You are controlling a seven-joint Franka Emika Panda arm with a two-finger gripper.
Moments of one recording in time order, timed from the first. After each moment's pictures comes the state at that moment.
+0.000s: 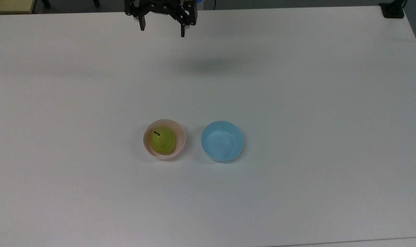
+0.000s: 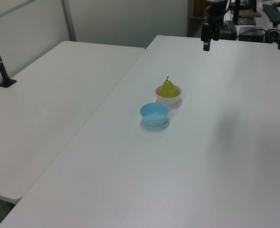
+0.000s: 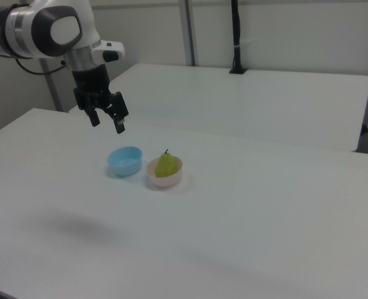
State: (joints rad) arm 0.08 0.00 -0.04 -1.71 -0.06 1.73 0.17
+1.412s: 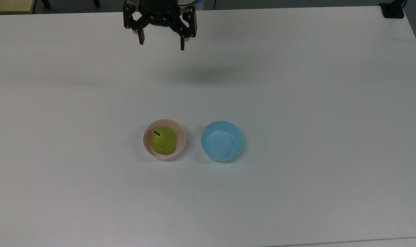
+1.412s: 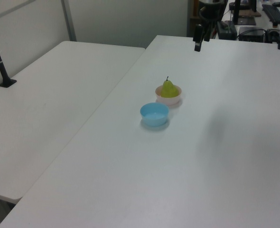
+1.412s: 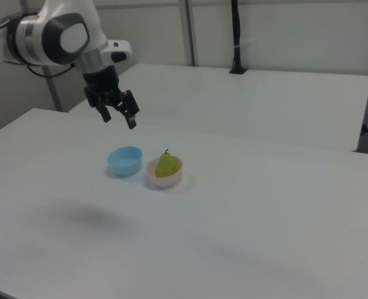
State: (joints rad) arm 0.08 0.04 -0.04 -1.71 -0.06 1.87 0.15
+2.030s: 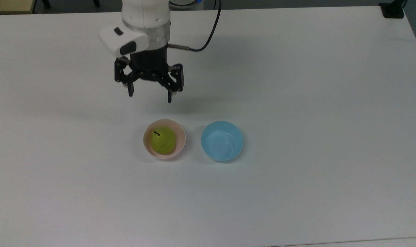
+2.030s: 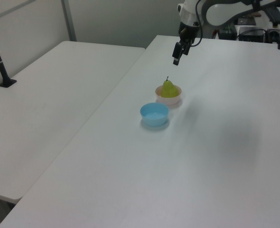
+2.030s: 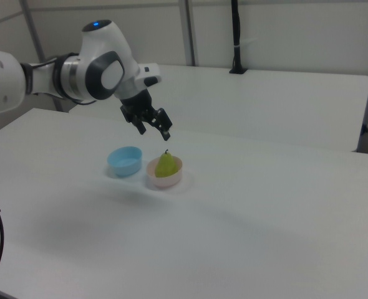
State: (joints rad) arm 0.05 0.24 -0.06 -1.70 -0.10 2.21 0.14
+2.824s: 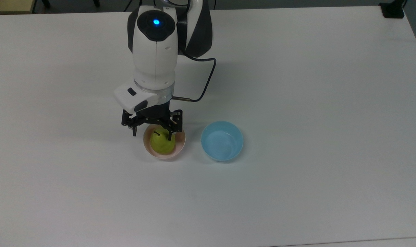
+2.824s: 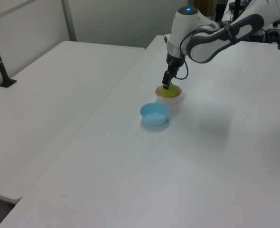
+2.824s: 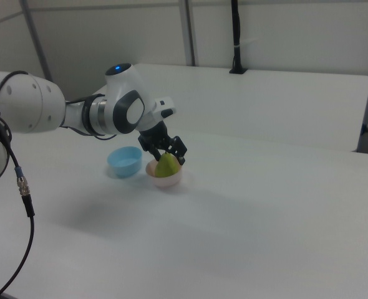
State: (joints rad) arm 0.04 0.49 -0.05 -1.64 -0.18 2.39 0.14
